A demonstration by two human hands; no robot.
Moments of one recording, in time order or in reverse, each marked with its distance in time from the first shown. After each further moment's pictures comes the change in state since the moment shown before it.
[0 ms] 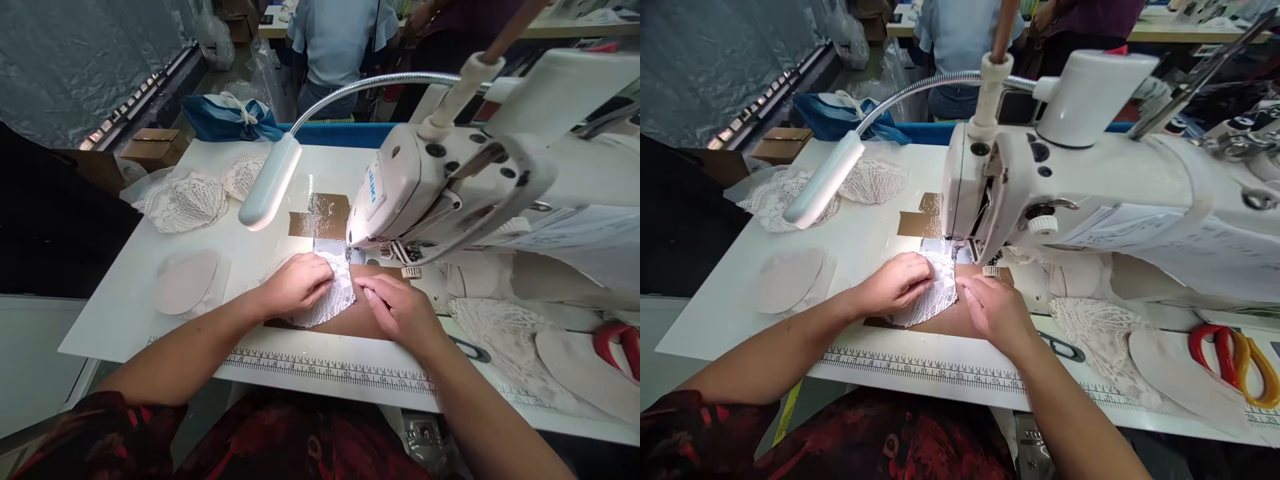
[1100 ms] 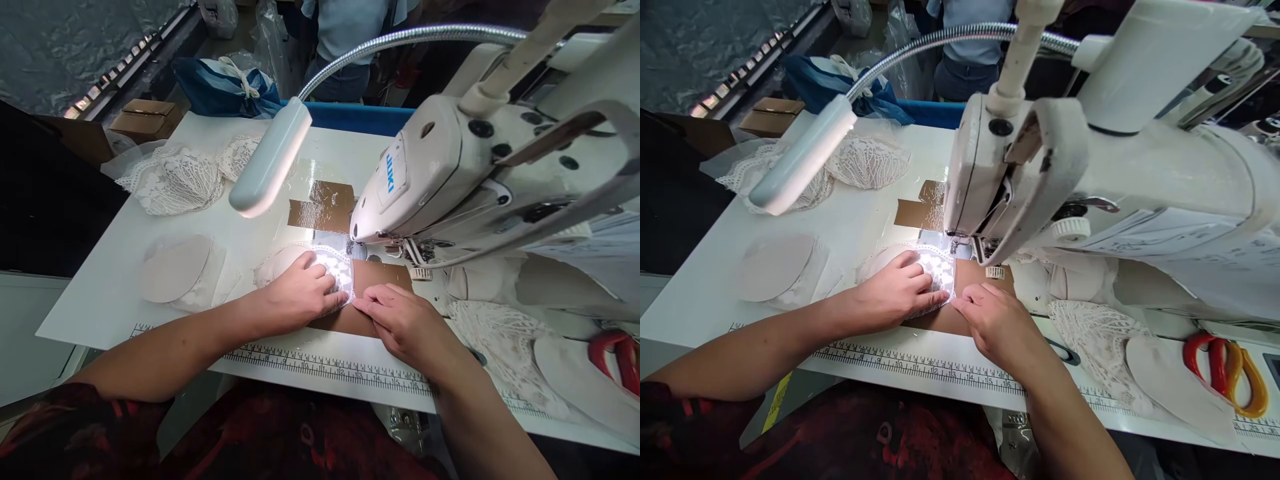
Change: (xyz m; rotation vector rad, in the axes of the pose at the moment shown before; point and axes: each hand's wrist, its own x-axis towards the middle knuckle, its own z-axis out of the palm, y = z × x) left_hand -0.011 0.014 0.013 0.479 -0.111 0.250; right_hand -0.007 -0.008 -0.018 -0.162 -0.260 -0.198
